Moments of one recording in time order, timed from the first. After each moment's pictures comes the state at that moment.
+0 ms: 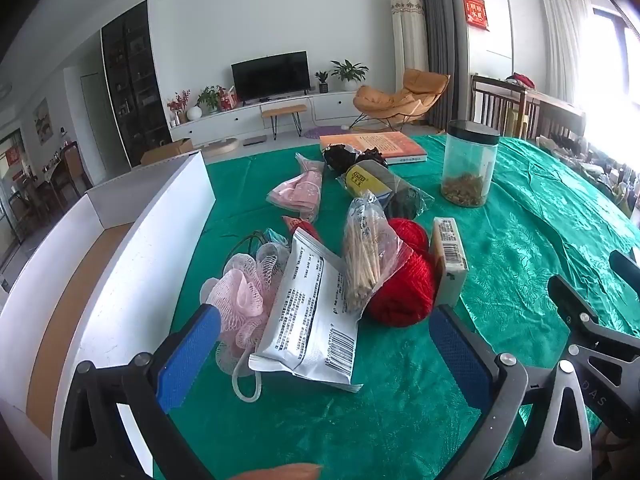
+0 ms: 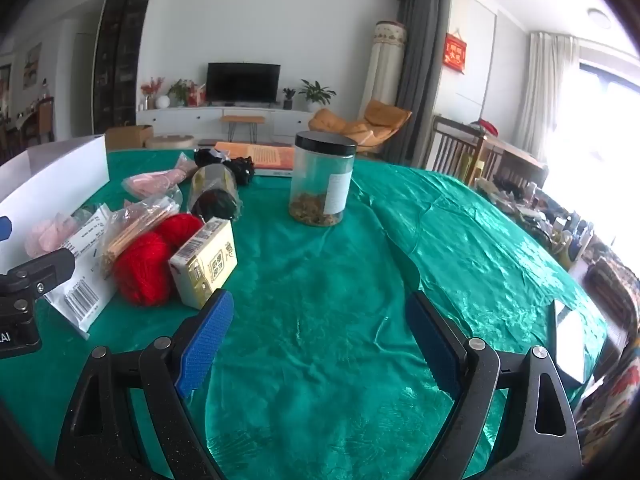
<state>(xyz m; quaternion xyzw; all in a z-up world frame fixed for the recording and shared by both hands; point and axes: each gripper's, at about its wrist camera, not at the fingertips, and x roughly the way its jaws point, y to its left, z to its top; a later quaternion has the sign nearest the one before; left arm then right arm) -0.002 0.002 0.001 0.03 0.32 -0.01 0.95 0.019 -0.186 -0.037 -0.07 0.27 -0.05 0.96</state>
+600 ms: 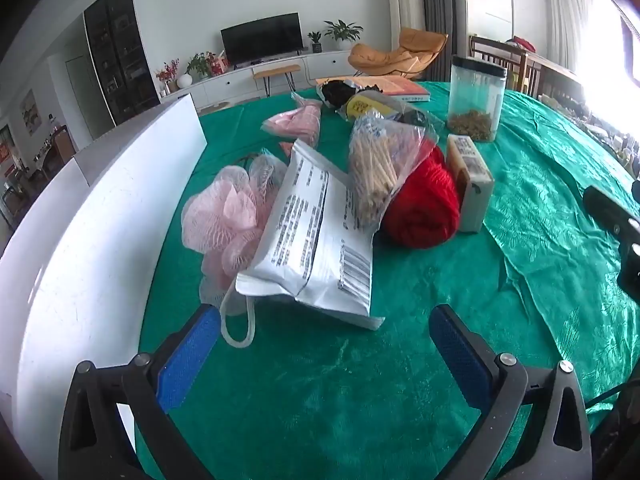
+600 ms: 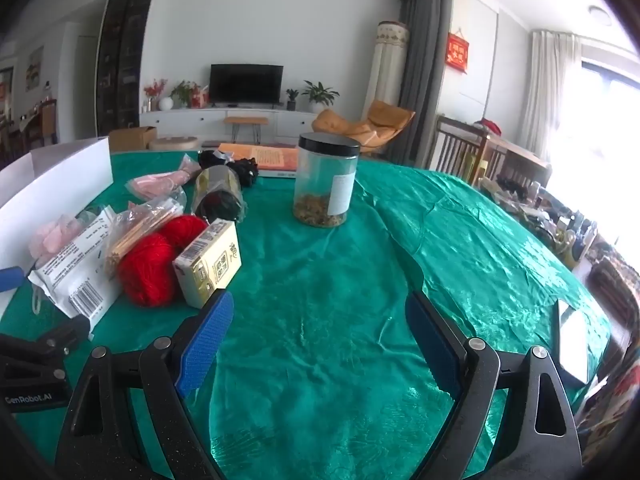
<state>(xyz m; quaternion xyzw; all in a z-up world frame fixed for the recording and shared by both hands) 0.000 0.010 -0.063 0.06 0.40 -0.01 0.91 0.020 -0.185 -0.038 -0.07 0.27 -0.04 0.96</state>
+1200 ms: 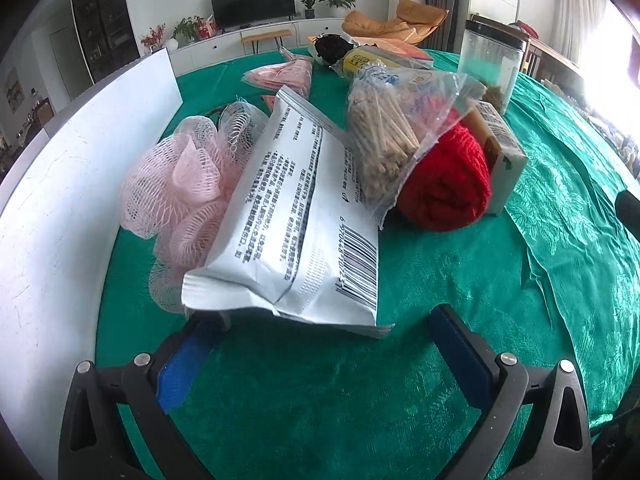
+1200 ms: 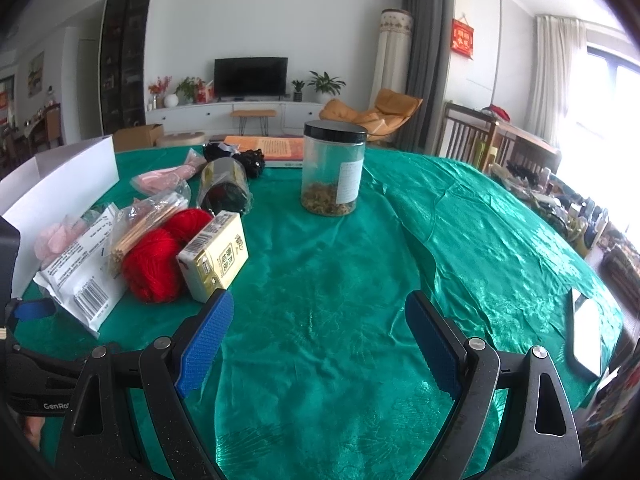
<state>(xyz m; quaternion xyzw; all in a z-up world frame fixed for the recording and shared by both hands) 0.037 0.014 -0.087 0.03 0.46 -0.03 0.89 0.024 -0.193 -0.043 -0.04 0.29 -0.03 0.96</state>
